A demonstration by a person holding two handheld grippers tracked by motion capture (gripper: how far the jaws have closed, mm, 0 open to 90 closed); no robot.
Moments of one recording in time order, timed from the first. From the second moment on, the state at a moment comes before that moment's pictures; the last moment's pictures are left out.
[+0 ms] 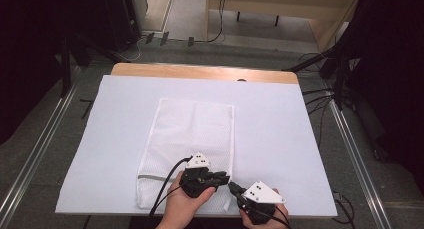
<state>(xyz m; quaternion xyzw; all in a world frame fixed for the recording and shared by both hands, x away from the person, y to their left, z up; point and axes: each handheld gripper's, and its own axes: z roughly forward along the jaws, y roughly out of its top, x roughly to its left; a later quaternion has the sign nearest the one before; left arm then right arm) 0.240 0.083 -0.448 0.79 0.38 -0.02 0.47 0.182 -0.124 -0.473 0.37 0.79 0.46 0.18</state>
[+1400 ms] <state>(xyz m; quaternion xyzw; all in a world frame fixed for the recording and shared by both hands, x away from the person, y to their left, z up) 0.238 0.098 -0.456 0.81 0.37 -0.04 0.45 0.184 -0.134 -0.465 0.39 0.77 0.46 0.20</state>
